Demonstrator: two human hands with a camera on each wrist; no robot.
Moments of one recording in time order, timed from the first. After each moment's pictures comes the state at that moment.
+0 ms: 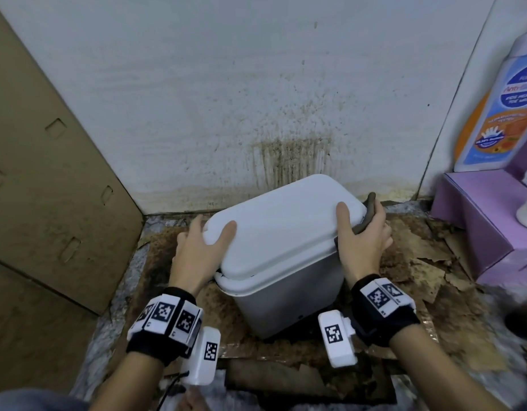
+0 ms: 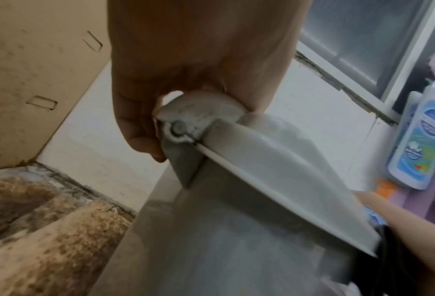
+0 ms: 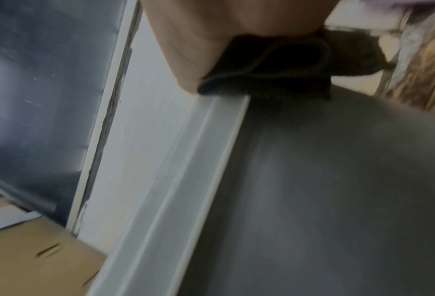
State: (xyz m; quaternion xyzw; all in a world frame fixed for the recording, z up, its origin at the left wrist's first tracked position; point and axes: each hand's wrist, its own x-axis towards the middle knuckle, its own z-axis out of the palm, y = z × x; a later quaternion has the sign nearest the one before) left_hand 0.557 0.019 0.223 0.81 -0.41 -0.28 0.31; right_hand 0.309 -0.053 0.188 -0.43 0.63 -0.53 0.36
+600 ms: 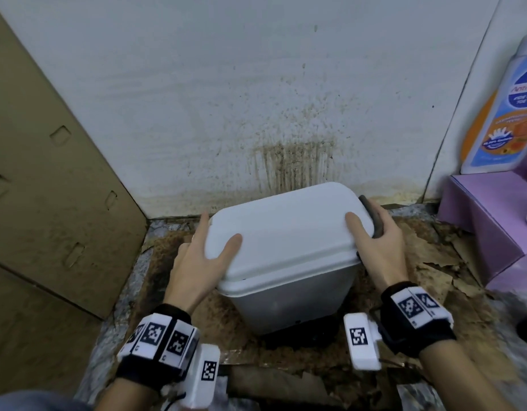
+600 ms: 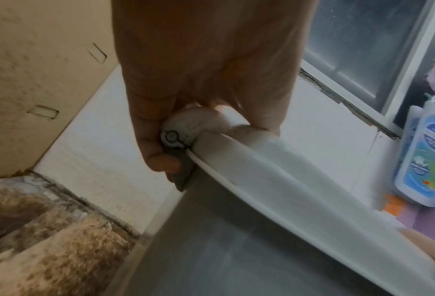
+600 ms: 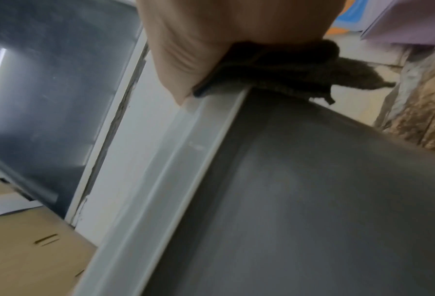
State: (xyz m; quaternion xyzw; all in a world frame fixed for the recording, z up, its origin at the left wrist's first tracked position) left_hand 0.563 0.023 0.214 0.79 -0.46 -0.28 0.31; right_hand 0.270 -0.070 0.181 -0.50 0.55 -0.52 0.41
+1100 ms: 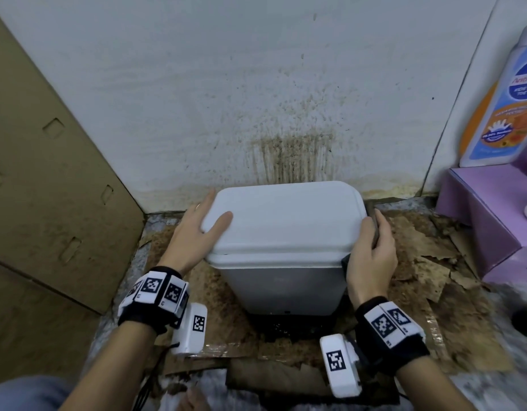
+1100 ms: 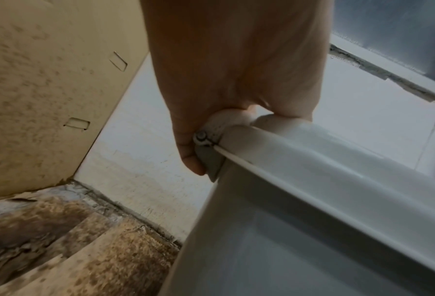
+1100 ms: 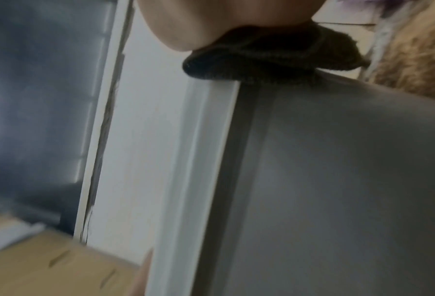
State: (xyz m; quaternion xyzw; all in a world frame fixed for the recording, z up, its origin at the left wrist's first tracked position) left_hand 0.596 -0.018 0.207 0.73 -0.55 -0.27 0.30; right_hand 0.302 -0.028 0.179 -0.39 0.61 -0.60 0.35
